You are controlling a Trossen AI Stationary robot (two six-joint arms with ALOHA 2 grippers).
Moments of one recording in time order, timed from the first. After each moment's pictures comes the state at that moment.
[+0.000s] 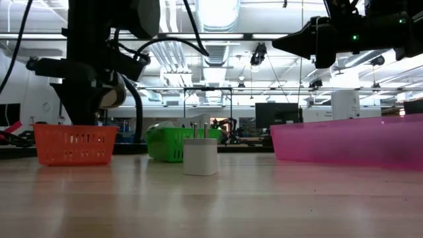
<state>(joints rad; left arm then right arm) -0.22 1.61 1.09 -1.13 -0.18 -0.49 0.14 1.18 0.28 0.97 0.47 -0.58</state>
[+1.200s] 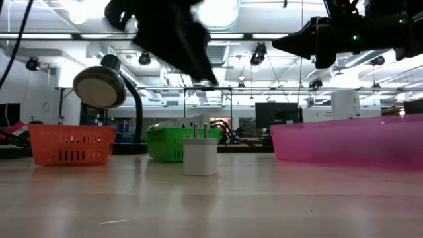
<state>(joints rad) -0.30 1.70 1.26 -0.42 -0.19 0.07 0.14 1.18 0.28 0.97 0.47 -0.58</state>
